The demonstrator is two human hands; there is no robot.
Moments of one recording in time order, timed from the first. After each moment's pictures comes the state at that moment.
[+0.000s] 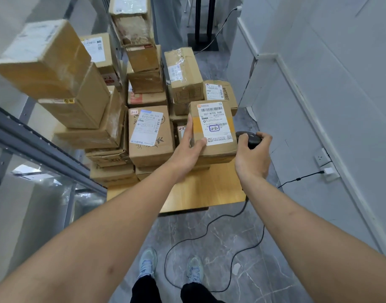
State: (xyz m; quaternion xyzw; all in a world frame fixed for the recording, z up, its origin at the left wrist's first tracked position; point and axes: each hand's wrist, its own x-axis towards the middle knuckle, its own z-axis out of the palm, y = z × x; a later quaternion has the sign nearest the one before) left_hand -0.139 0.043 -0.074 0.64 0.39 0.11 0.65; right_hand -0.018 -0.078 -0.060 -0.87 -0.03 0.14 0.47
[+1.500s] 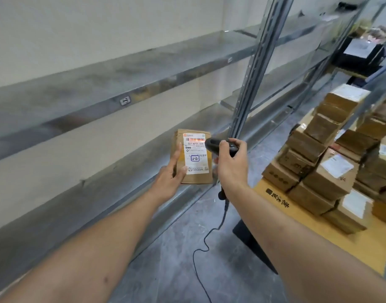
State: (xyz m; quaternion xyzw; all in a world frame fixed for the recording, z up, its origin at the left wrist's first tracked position) left_hand -0.737 -0.156 -0.036 0.58 0.60 0.40 0.37; right_hand -0.563 -0.121 0.049 -0.63 -0.47 0.44 0.44
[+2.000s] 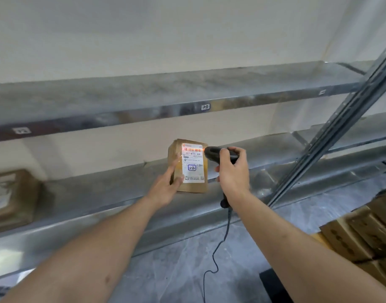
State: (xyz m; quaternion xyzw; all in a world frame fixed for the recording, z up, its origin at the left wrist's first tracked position) left_hand -0.829 -0.245 -0.049 0.41 0.75 0.42 0.29; right_hand -0.667 -0.130 0.046 -0.50 -0.61 0.53 0.31
